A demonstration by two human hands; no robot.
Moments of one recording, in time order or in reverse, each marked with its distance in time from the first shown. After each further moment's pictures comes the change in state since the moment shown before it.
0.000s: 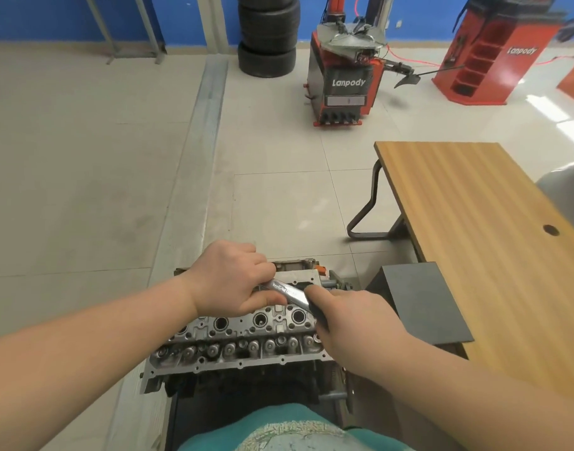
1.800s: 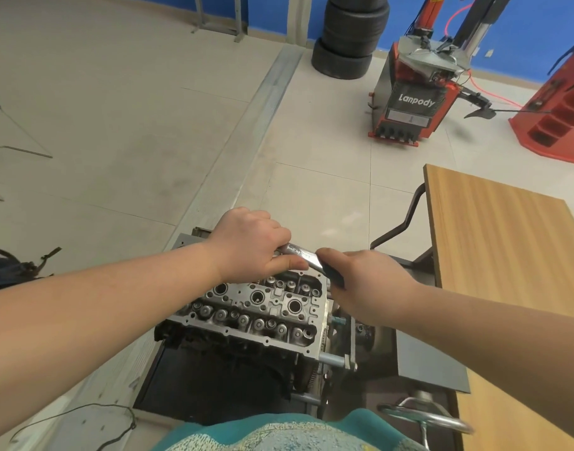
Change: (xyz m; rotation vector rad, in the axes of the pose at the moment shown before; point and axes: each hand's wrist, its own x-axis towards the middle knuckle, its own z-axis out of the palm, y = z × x) left_hand 0.015 0.033 0.003 0.103 -0.082 -0.490; right_hand 0.056 0.062 -0.020 -0.053 -0.058 -0.412
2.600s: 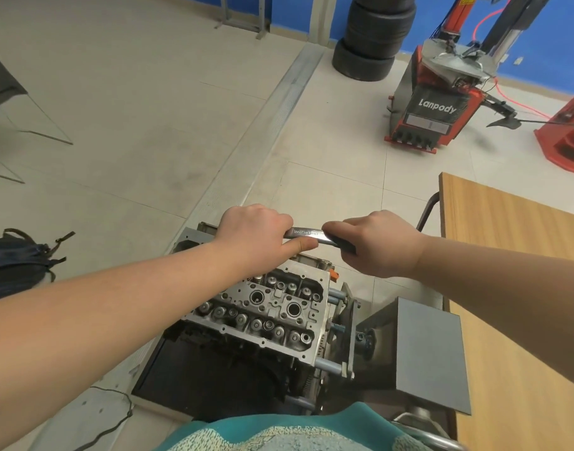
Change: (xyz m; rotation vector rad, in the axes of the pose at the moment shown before) left_hand 0.019 0.013 0.001 0.014 -0.119 -0.382; right_hand 0.053 0.056 -0.032 -0.220 0.019 -0.311
